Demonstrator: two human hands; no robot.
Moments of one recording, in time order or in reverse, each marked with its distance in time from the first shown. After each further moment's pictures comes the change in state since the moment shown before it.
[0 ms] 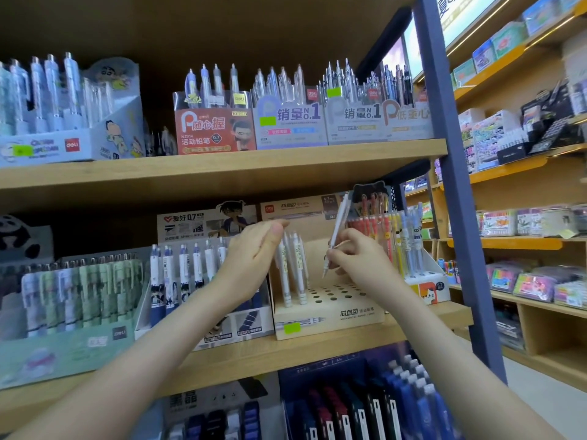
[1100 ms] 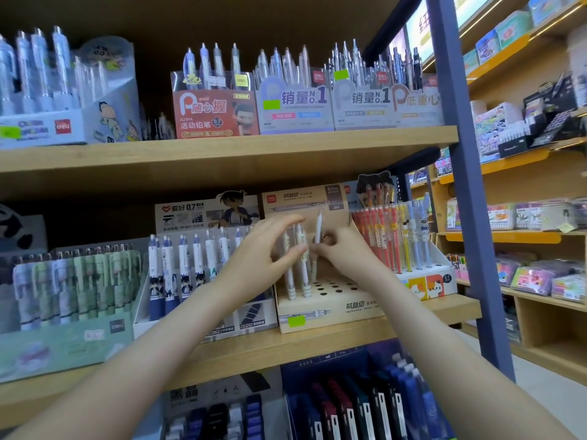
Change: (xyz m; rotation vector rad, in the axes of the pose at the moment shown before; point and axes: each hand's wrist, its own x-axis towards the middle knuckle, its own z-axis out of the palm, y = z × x) left_hand -0.002 -0.008 0.009 0.149 -0.083 0.159; right_hand 0.031 0.007 0.027 -0.196 -0.098 0.006
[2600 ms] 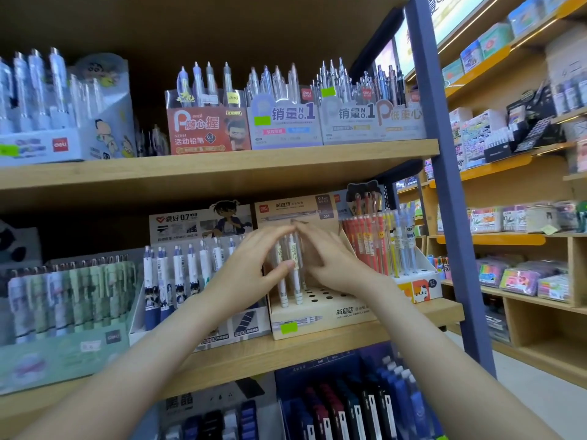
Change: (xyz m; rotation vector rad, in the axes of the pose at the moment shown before) left_hand -0.004 -0.006 -0.003 0.040 -0.040 0.061; right_hand -0.009 0.000 -0.008 -0.285 -0.115 -0.295
